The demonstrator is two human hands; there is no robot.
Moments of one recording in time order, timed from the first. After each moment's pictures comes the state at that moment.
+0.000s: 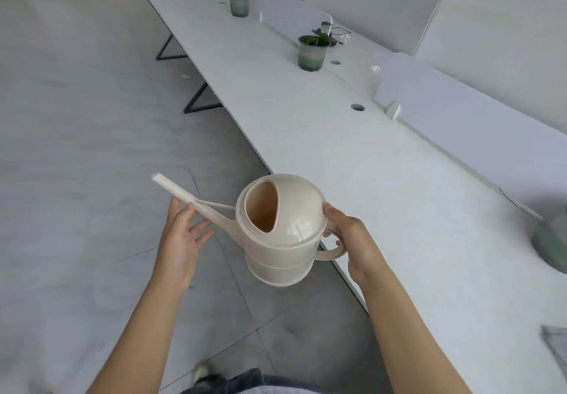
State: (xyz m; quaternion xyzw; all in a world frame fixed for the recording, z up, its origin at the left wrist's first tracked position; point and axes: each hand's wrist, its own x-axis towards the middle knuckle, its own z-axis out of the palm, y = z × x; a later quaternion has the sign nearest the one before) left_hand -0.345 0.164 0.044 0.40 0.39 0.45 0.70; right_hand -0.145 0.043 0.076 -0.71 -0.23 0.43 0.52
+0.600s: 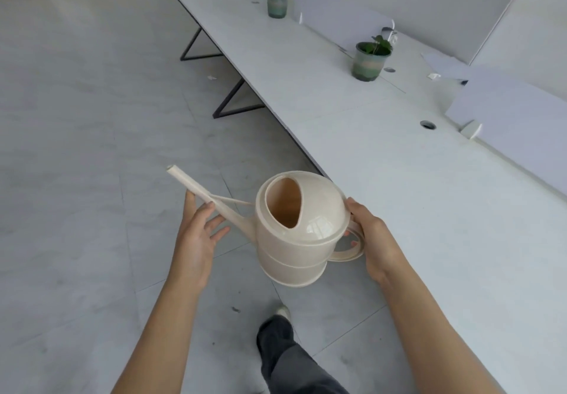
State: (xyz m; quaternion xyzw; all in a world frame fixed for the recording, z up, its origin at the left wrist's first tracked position) left_hand -0.440 0.367 0.058 0.43 0.39 0.44 0.69; right_hand -0.236 0.256 0.077 -0.69 -0.20 0.42 0.55
